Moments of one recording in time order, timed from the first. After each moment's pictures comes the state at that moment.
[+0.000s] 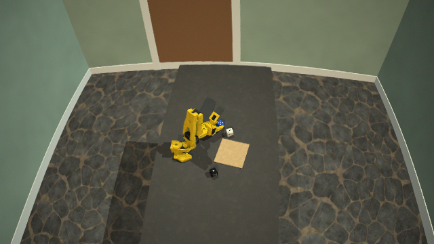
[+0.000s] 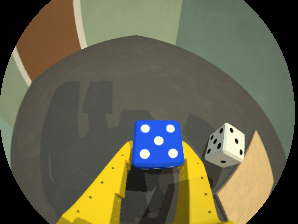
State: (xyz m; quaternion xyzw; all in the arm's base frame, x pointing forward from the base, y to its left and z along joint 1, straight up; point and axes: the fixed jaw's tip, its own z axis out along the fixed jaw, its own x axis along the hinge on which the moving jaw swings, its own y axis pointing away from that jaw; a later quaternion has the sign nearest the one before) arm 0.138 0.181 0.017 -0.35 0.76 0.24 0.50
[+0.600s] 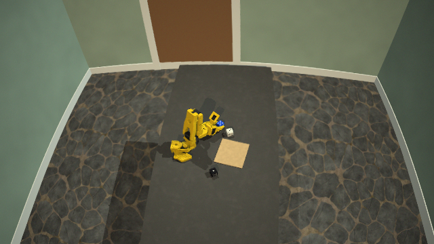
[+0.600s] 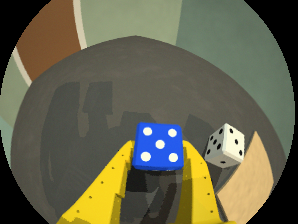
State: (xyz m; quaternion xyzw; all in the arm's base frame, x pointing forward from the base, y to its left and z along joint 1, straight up) arm 0.139 0.181 0.018 -0.35 0.76 0.24 0.50
